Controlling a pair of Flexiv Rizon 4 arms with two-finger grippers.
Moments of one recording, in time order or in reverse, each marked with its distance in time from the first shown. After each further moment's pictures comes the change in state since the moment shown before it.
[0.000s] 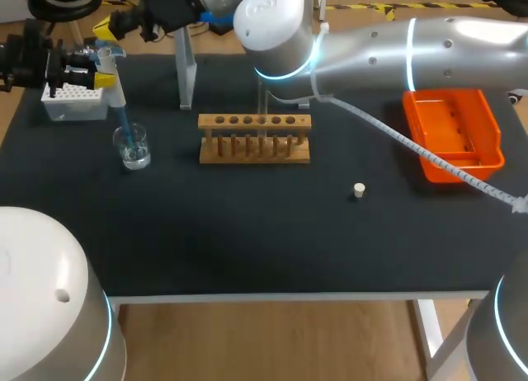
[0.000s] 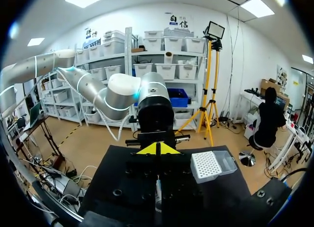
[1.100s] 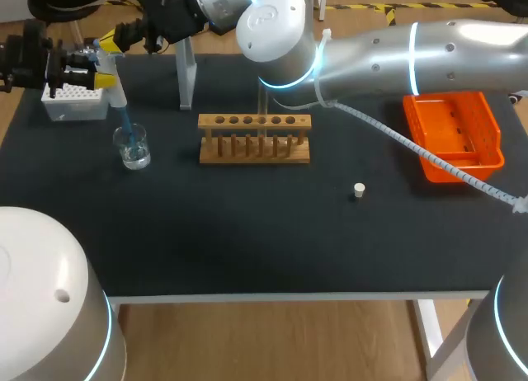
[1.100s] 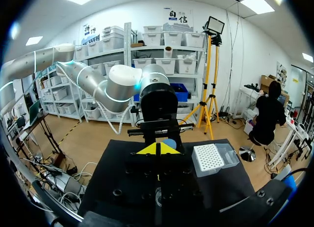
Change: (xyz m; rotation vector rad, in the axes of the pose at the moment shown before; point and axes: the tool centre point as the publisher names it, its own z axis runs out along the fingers) left arm 0.000 0.001 0.000 0.001 -0.001 0.001; right arm 0.006 -0.021 0.003 0.040 -0.006 0.010
